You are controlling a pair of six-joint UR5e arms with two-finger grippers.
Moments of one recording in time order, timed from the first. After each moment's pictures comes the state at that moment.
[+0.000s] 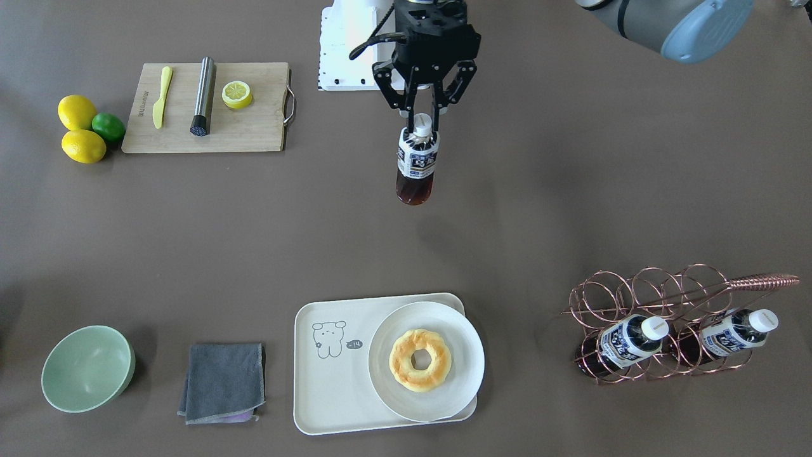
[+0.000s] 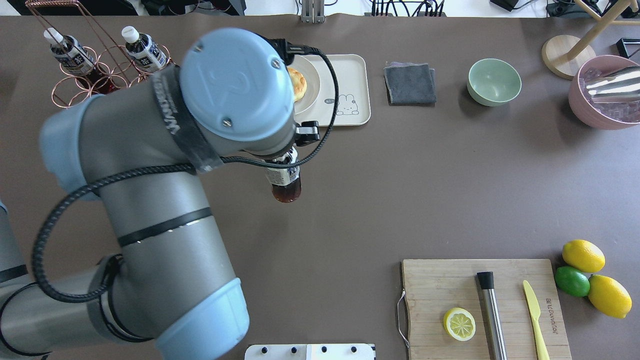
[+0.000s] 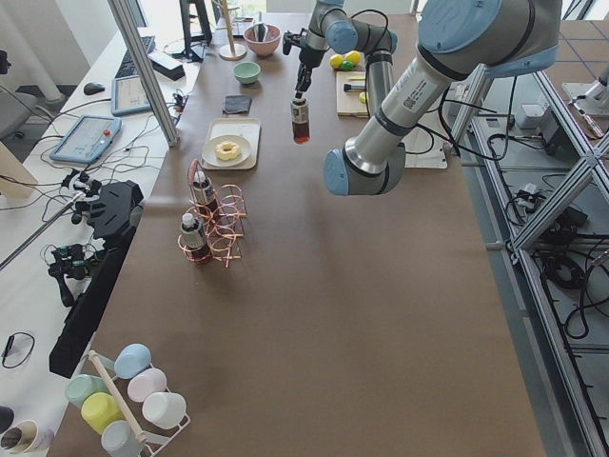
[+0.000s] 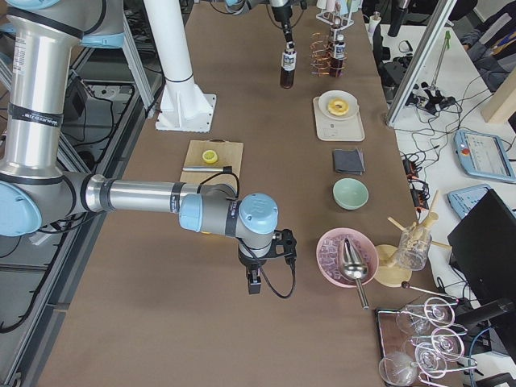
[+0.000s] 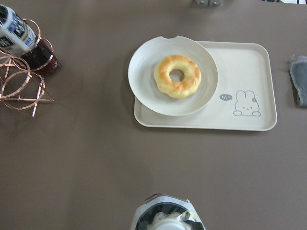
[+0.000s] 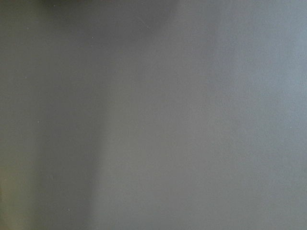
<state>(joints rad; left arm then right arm) -0.52 -2.49 -1.98 -1.07 -1.60 -1.31 1.59 -1.79 1.79 -1.66 2.28 -0.25</state>
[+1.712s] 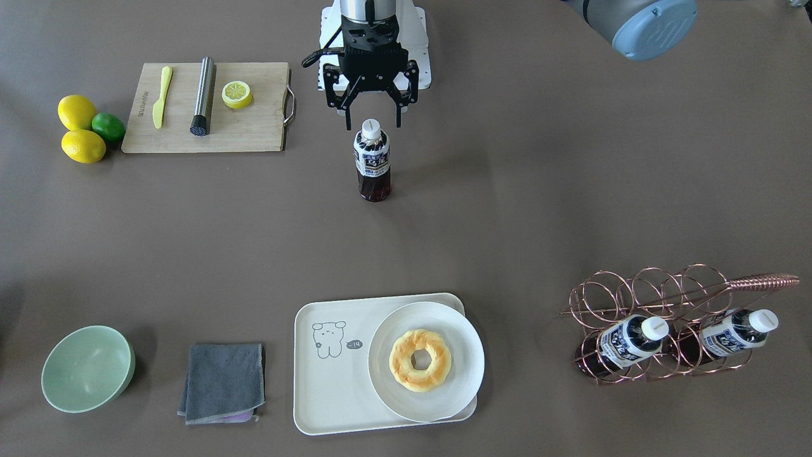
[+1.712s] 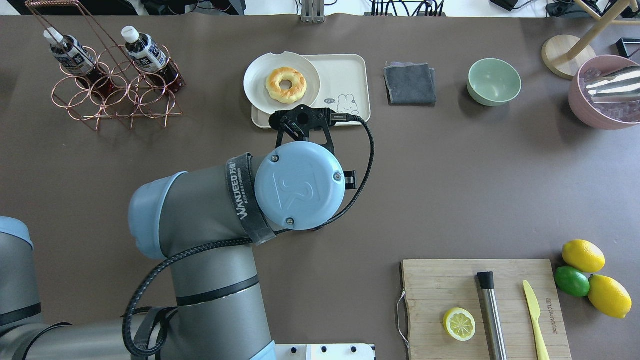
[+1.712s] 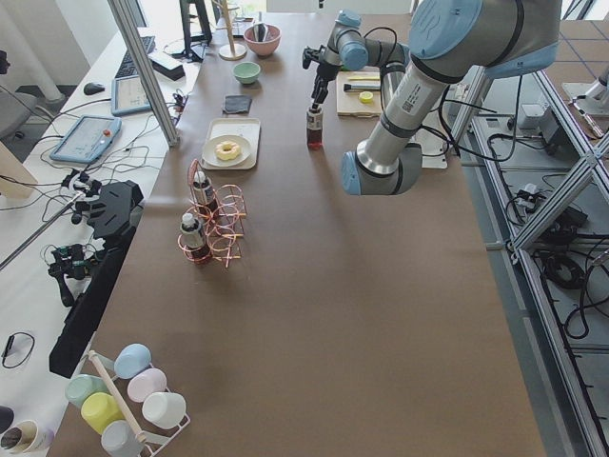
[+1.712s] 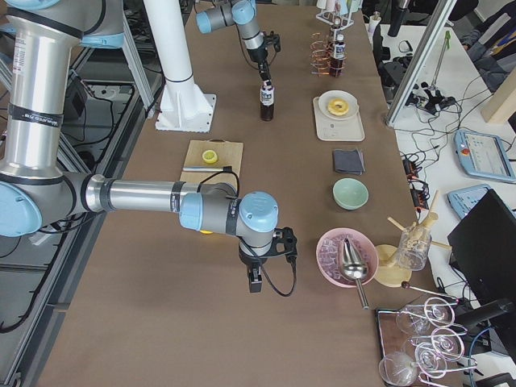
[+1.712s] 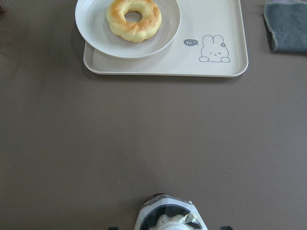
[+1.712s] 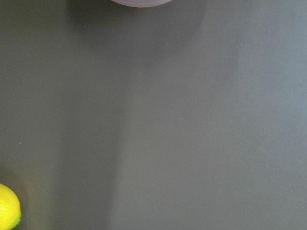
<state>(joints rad) -0.36 -2.48 -1.89 -1.21 -1.47 -1.39 1.59 -1.78 1.81 -1.65 2.32 -0.24</state>
